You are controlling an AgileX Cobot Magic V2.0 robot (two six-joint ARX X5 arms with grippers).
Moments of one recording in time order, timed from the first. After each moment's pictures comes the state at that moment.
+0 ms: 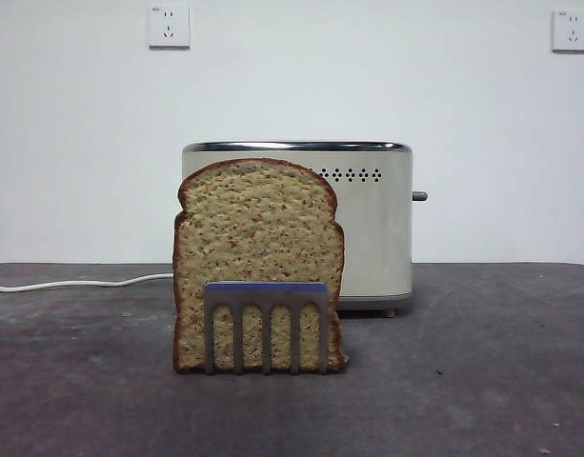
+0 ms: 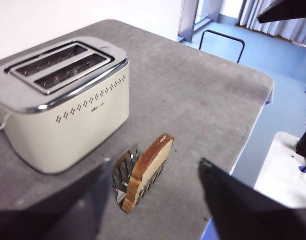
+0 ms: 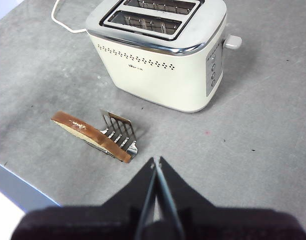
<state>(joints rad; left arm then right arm) -0.14 0.65 1.02 -0.90 0.74 0.31 0.07 0.74 1.15 -1.06 -0.47 -0.18</state>
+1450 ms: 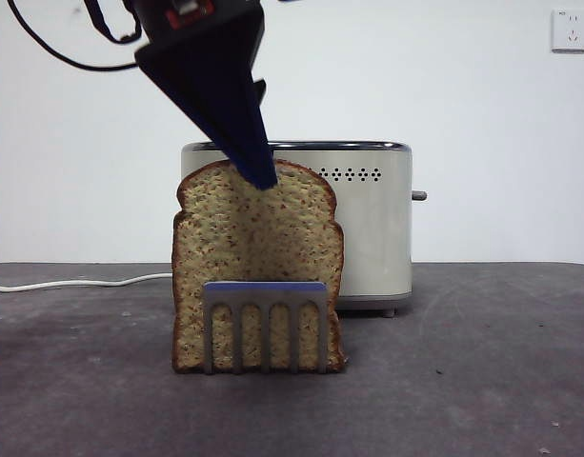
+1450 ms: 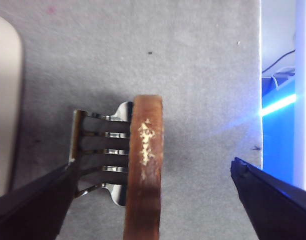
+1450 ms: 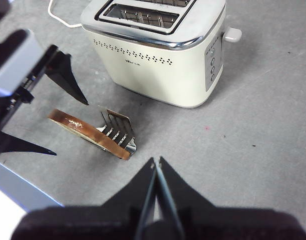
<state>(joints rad) -0.77 1.59 1.34 -0.90 0.20 0.67 0.07 0.77 1.15 -1.06 -0.47 -0.18</state>
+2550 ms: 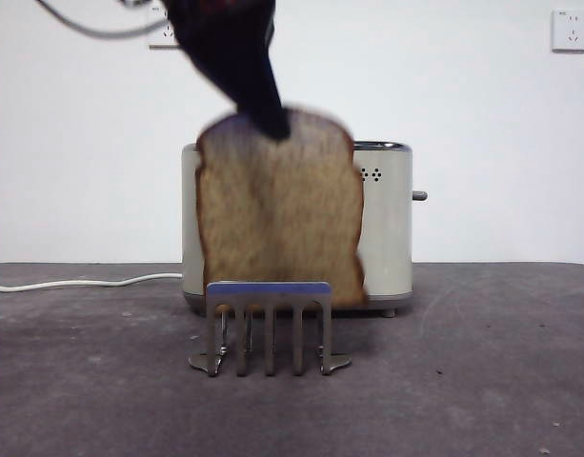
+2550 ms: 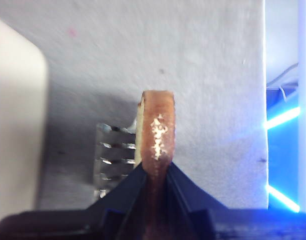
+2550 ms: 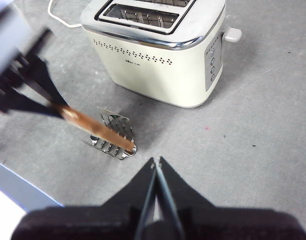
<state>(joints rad) -0.77 1.57 1.45 -0.94 0.20 0.67 0.07 0.77 1.15 -1.06 -0.47 -0.18</state>
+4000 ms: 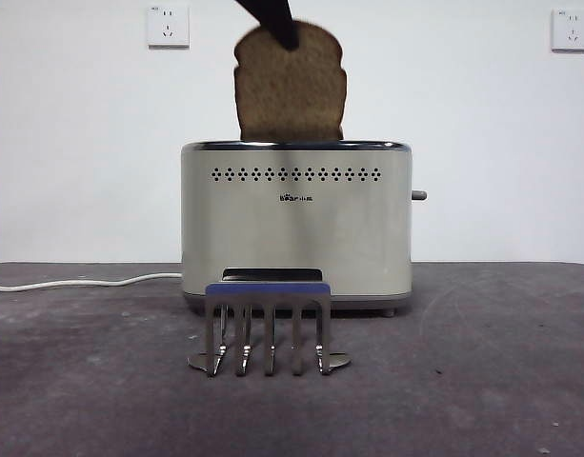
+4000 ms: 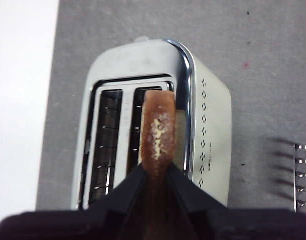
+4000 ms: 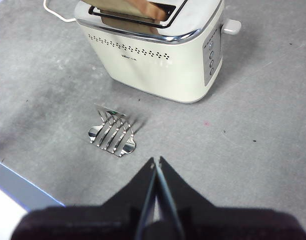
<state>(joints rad) -0.67 1.77 1.94 -0.94 -0.02 0.92 0.07 0.80 1.15 -1.06 -0.47 -0.18</state>
